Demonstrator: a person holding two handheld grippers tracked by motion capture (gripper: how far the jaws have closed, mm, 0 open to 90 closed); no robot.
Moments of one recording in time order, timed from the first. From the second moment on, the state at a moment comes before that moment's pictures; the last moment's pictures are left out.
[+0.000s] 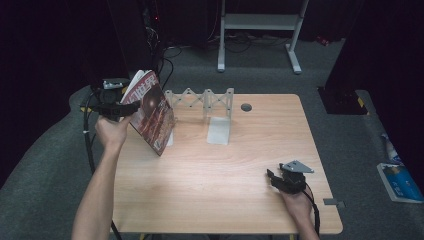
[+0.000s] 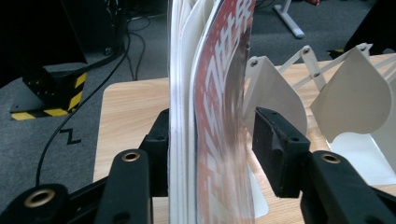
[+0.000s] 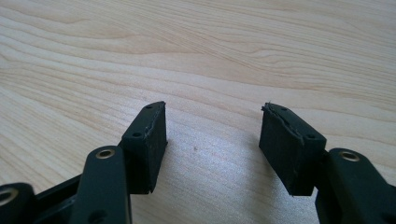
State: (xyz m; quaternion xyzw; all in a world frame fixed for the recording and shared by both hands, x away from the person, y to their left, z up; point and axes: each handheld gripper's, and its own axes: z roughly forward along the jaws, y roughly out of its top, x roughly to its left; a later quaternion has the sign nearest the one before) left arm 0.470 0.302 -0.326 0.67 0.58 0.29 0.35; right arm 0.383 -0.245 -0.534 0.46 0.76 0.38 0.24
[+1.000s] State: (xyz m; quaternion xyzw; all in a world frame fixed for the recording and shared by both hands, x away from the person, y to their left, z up) left arm 0.442 0.310 -0.318 0.67 0.56 0.30 0.39; right arm 0.383 -0.245 -0.534 0.46 0.76 0.38 0.24
